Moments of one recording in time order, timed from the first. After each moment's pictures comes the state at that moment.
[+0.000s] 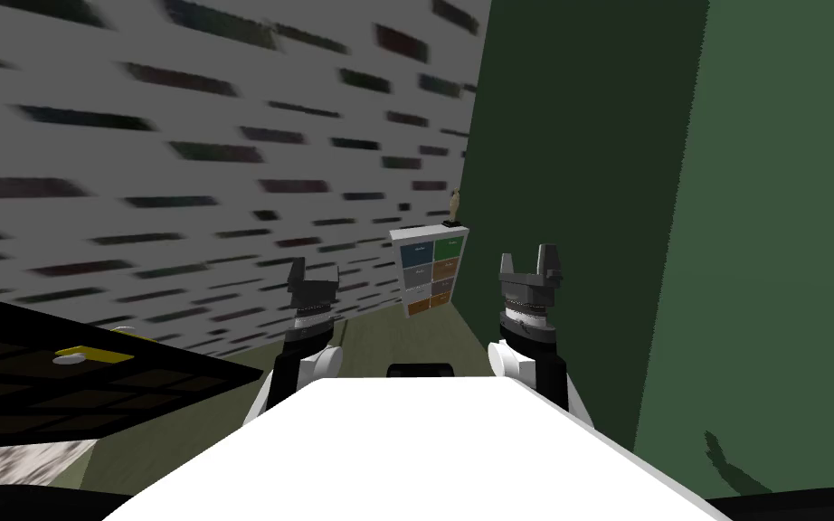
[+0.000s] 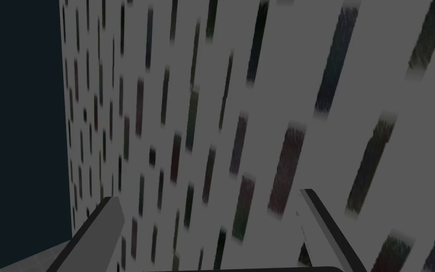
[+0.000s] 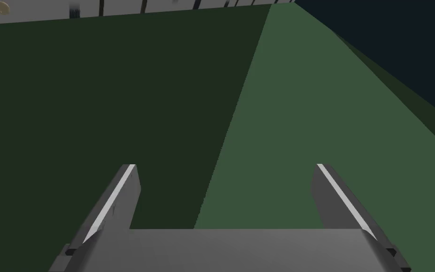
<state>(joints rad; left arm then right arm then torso) 0.50 0.02 0.05 -2.32 0.02 -0.46 0.16 0.51 0.04 0.01 -2.38 0.04 -0.57 -0.02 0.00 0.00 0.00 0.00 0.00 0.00</state>
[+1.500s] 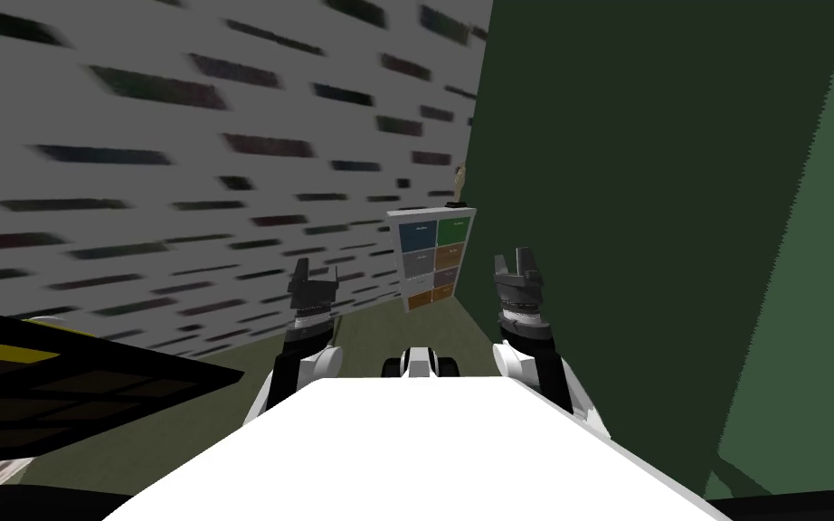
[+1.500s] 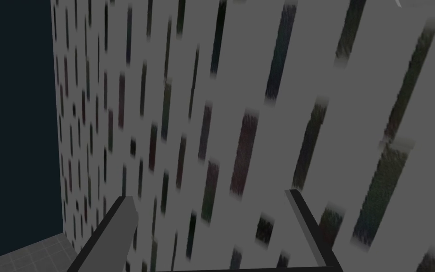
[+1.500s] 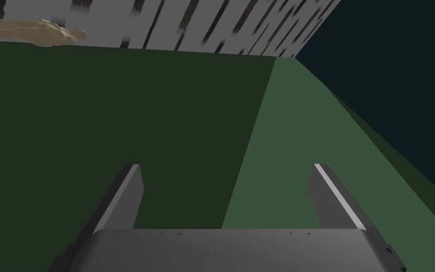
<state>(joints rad) 0.50 0.02 0.05 -2.32 0.02 -0.46 0.16 0.48 -0.09 0.00 -2.34 0.07 -0.57 0.05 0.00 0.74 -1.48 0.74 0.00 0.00</state>
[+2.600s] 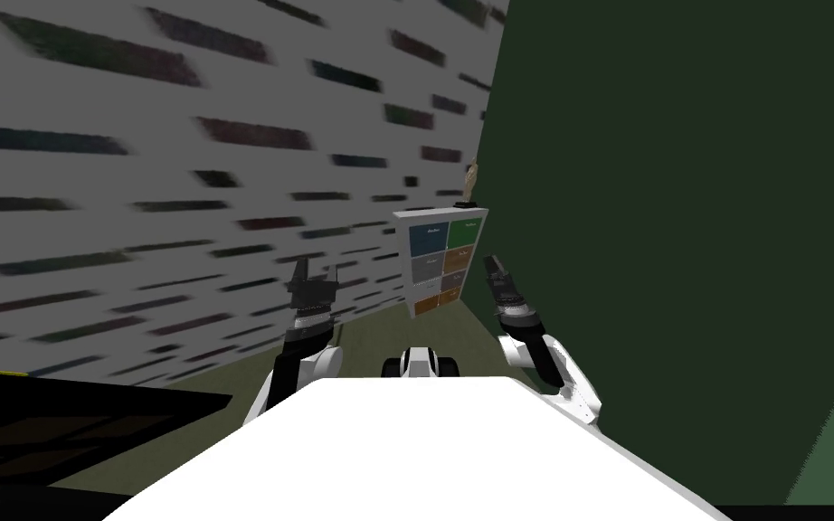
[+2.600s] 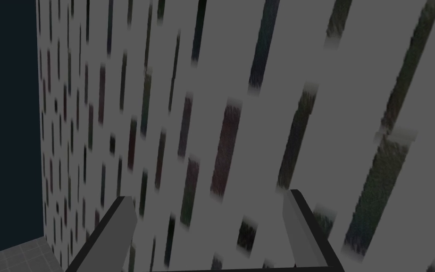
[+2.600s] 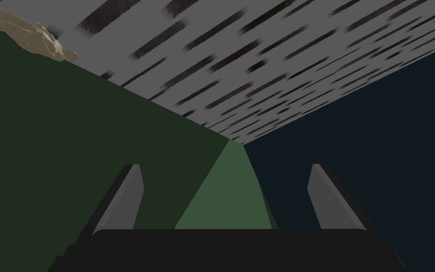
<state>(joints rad) 0.50 0.02 0.05 -2.32 0.02 -0.46 0.16 0.38 -0.25 -0.06 -2.18 0.19 -0.60 0.34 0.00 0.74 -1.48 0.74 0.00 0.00</state>
